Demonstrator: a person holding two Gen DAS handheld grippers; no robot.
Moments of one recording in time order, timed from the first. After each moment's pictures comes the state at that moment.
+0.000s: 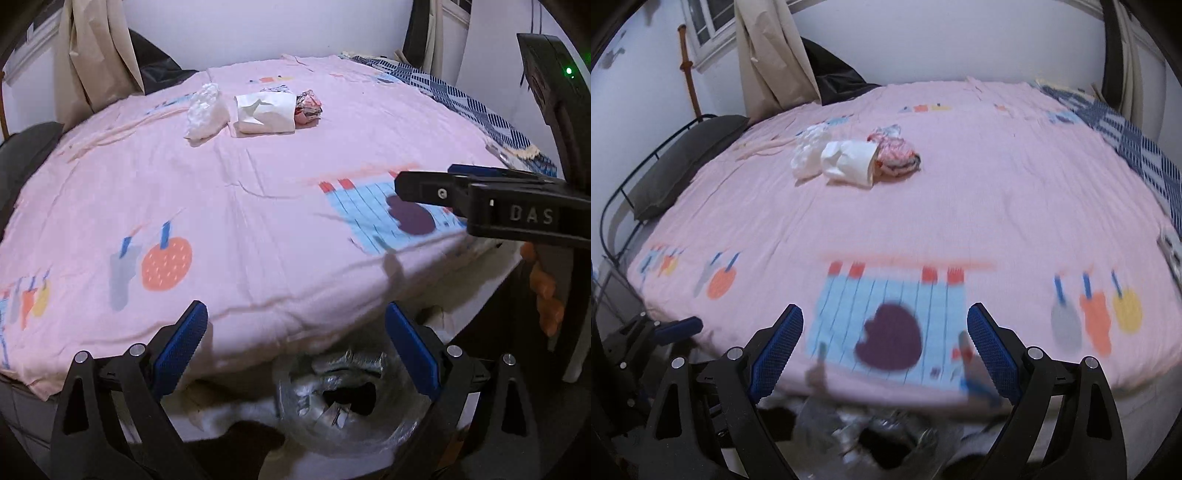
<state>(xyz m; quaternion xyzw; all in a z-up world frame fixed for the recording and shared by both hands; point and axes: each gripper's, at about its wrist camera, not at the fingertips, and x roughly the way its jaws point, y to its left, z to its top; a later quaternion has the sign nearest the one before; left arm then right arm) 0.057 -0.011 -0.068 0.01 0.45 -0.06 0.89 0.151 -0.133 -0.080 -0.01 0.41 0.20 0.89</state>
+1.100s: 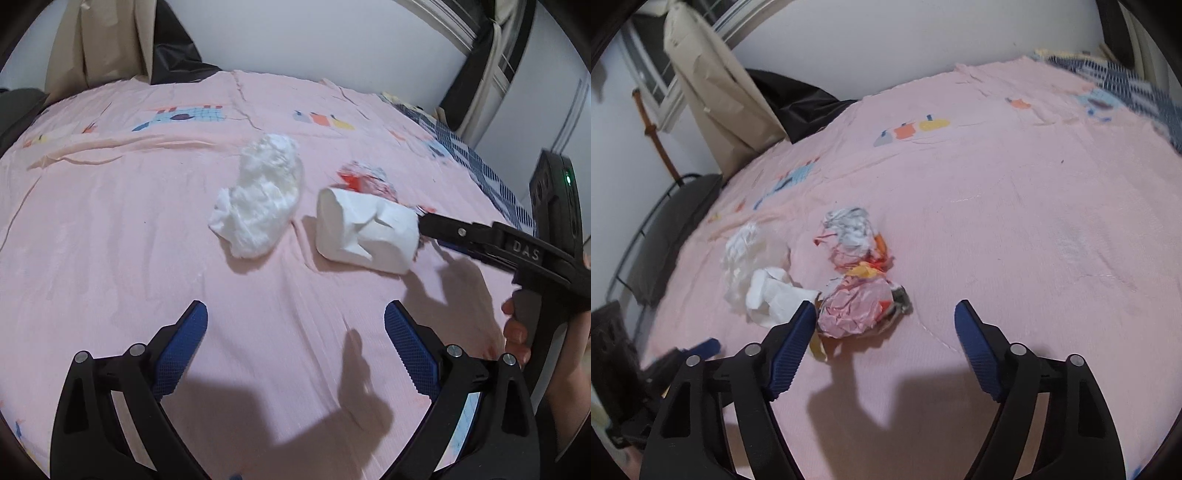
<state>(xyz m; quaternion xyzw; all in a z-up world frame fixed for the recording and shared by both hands) 0.232 0.075 -0.072 -0.11 0.43 -0.07 0.89 0.354 -0.112 -0.103 0.14 0.44 0.22 0.86</state>
